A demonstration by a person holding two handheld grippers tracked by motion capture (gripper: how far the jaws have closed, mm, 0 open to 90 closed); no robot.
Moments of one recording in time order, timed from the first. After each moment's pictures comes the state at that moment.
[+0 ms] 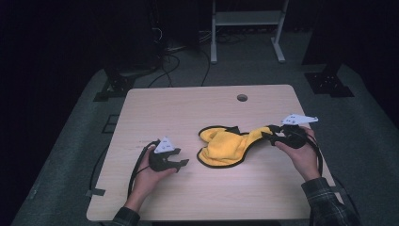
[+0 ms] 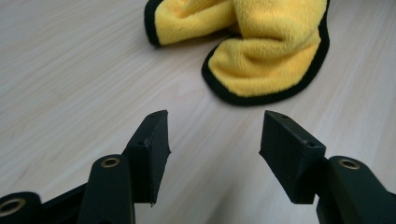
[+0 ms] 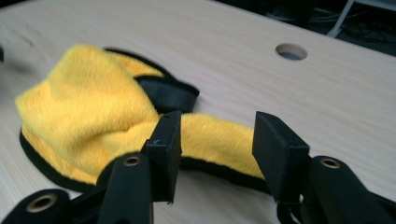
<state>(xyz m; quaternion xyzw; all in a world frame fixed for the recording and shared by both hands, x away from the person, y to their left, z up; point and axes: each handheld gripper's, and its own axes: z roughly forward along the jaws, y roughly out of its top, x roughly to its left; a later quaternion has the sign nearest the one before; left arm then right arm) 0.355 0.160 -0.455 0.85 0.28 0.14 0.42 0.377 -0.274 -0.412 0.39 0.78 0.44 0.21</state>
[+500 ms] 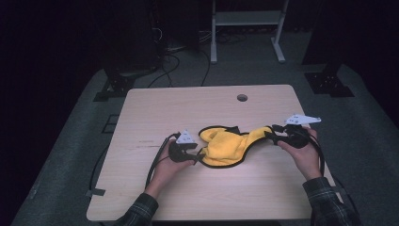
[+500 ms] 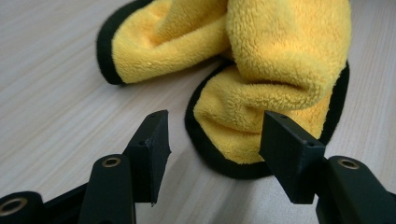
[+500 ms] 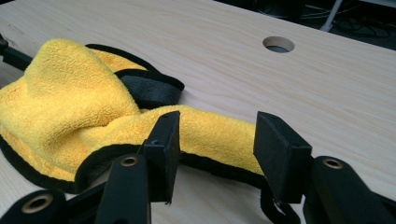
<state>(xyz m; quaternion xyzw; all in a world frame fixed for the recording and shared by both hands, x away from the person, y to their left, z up) 0.388 0.113 -0.471 0.87 0.25 0.11 0.40 0.381 -0.286 -0.417 0.41 0.77 0.44 0.21</state>
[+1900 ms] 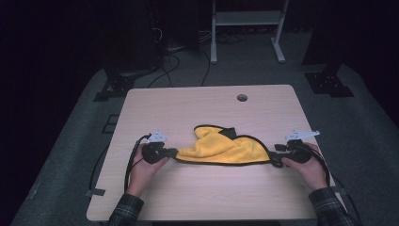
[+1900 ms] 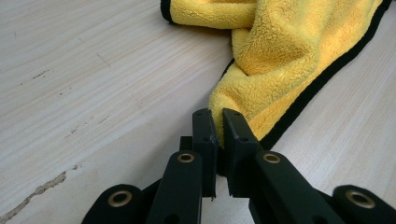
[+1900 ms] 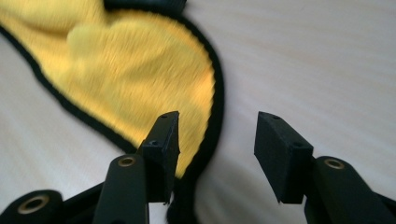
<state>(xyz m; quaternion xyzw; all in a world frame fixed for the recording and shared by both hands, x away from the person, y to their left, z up) 0.366 0.191 -0.447 0.85 0.35 0.11 0.39 0.356 -0.300 -0.464 0.42 0.81 0.38 0.13</state>
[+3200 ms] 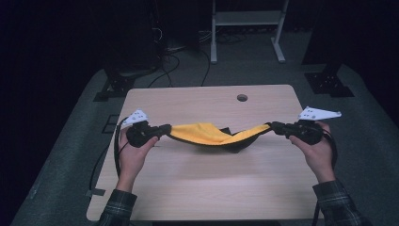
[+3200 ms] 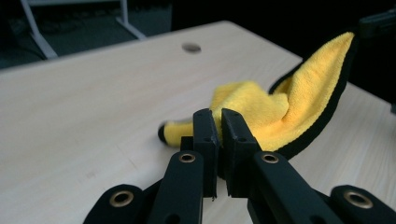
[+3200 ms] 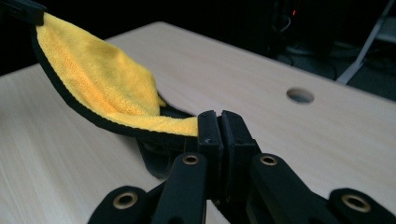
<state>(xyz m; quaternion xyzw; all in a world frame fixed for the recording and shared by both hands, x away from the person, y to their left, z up) 0.366 0.215 -0.350 0.76 0.35 0.15 0.53 0.356 -0.297 -0.359 0.35 0.76 0.51 0.19</state>
